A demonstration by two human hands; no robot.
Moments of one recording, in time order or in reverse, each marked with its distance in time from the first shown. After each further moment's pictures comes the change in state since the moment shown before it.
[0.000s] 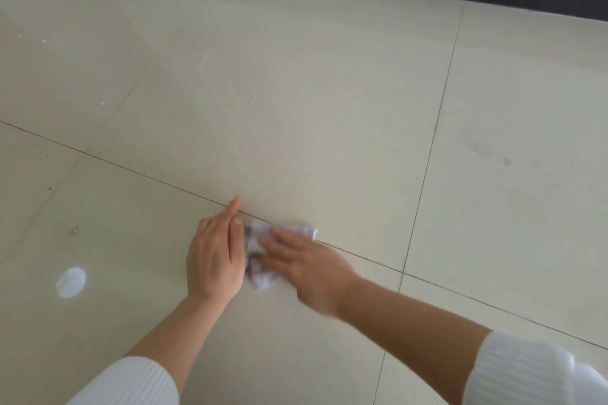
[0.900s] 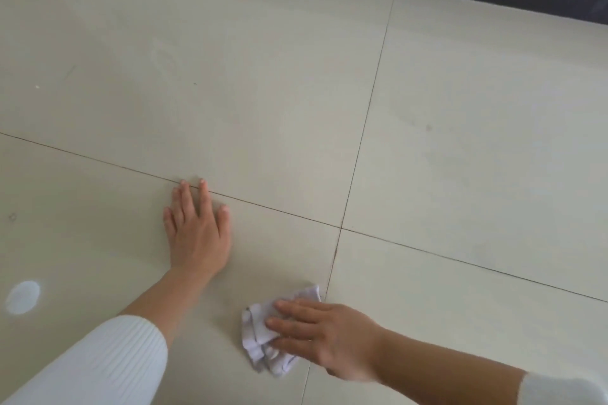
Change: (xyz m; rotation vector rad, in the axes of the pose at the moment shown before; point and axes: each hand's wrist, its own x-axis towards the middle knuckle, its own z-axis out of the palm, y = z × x) left_hand -0.027 0.030 0.032 0.289 -0.206 -0.119; right_hand -0.161 -0.034 0.020 -0.115 -0.133 -0.224
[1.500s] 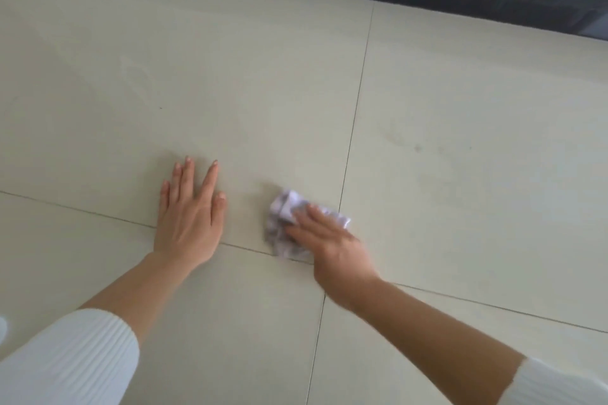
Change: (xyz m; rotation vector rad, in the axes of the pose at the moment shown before) left_hand 0.080 0.038 -0.011 -0.001 0.024 0.269; right_hand 0.035 0.108 -0.035 0.122 0.493 0.703
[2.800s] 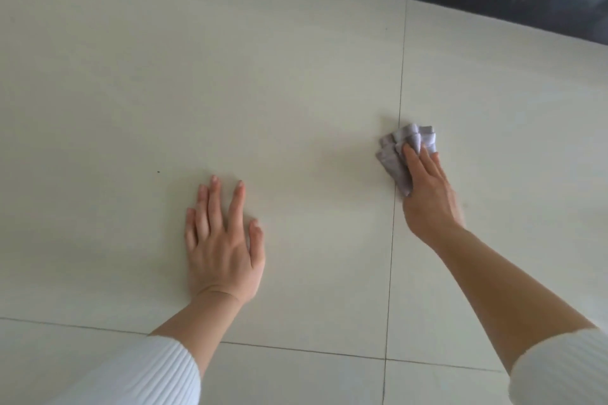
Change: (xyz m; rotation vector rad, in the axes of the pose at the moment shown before) left_hand 0.091 0.003 0.000 -0.039 -0.022 -0.014; right_hand 0.157 0.089 -0.075 -0.160 -0.064 0.811
